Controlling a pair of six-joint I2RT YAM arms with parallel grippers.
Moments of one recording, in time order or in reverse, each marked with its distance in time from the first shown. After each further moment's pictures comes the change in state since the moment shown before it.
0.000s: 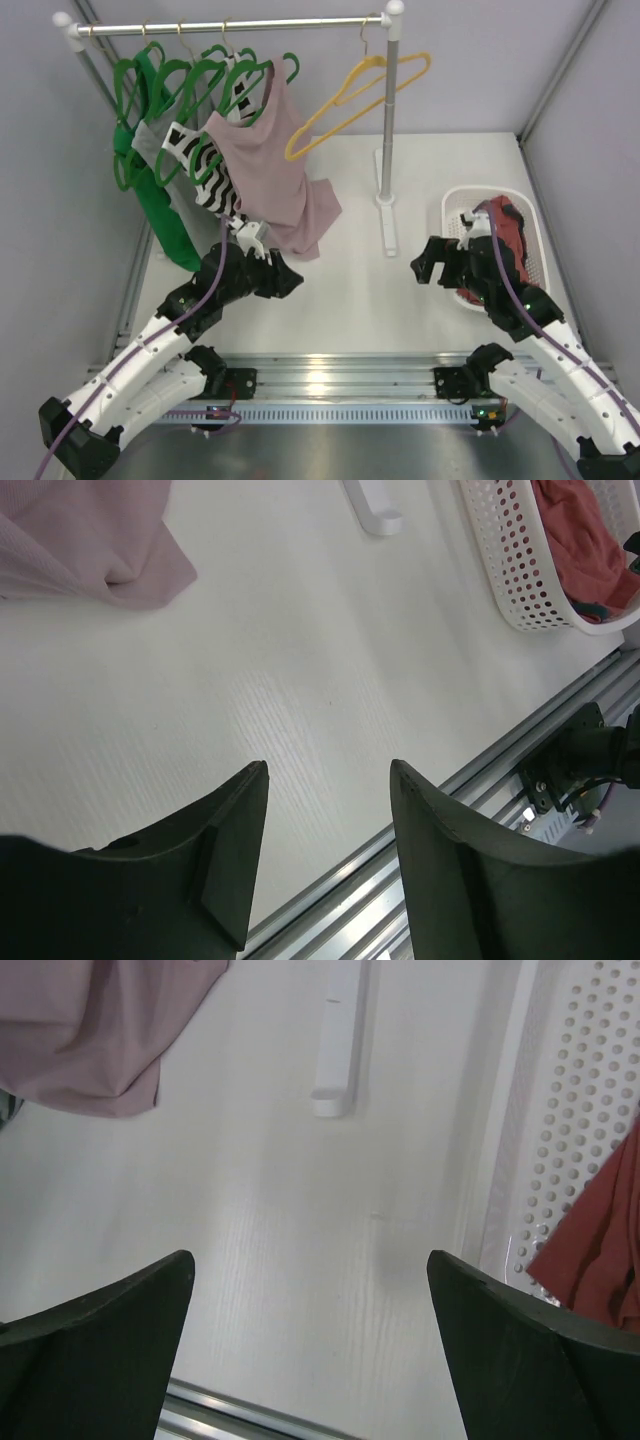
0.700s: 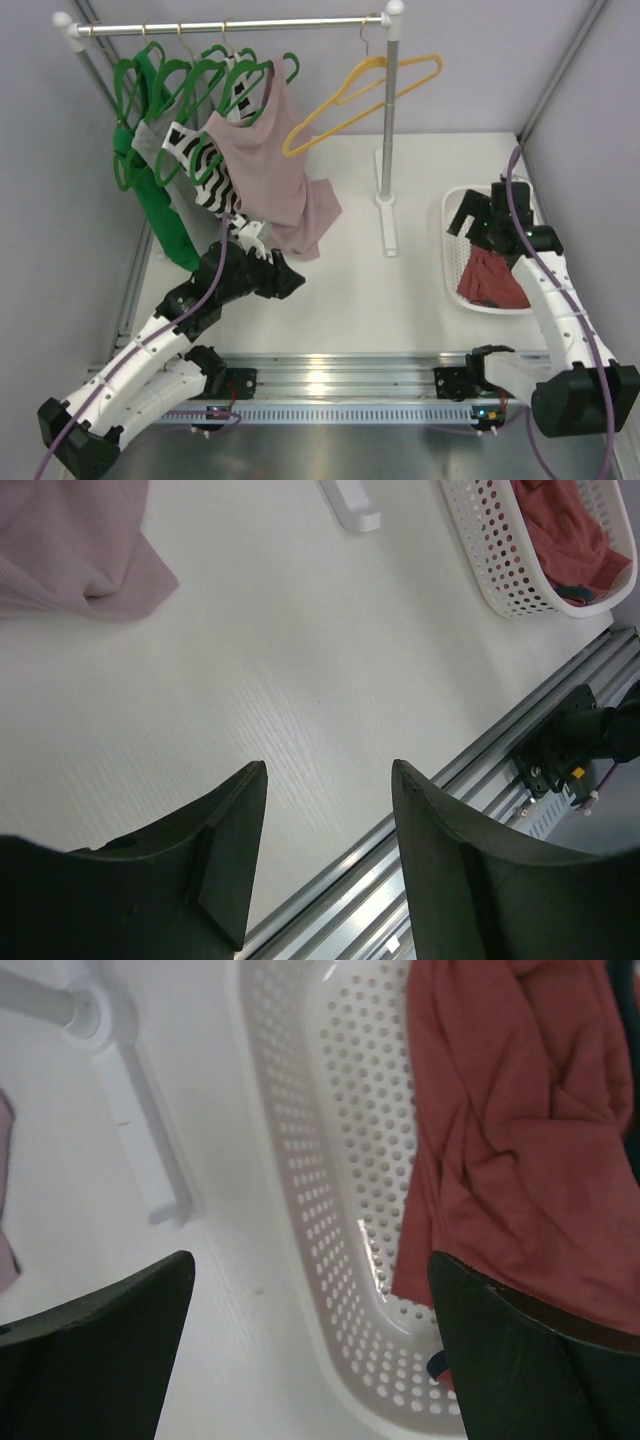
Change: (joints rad) left arm 0.000 0.000 0.017 -0.004 0.037 0.042; right arm -0.344 0.410 0.294 -0.119 0.026 -0.011
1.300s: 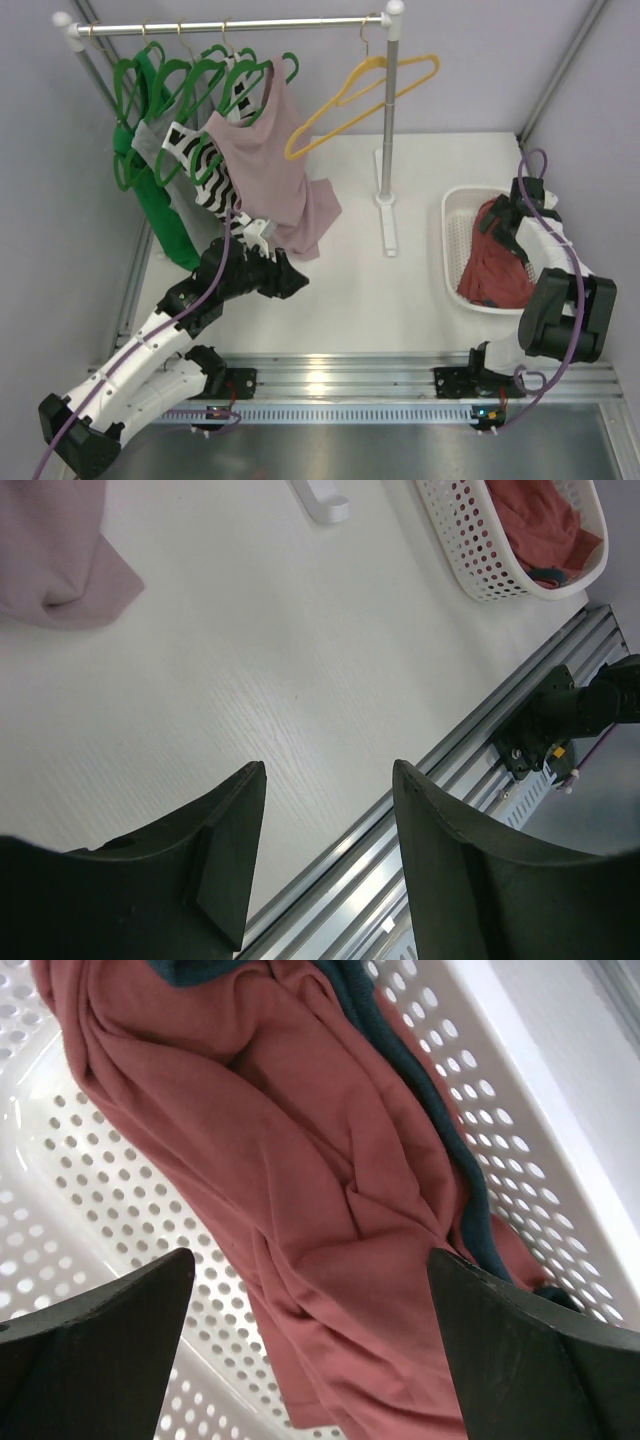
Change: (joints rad) left arm 0.000 0.031 0.026 0.004 0.071 0.011; right arm -0.361 0.393 -0.003 0.164 0.103 0.006
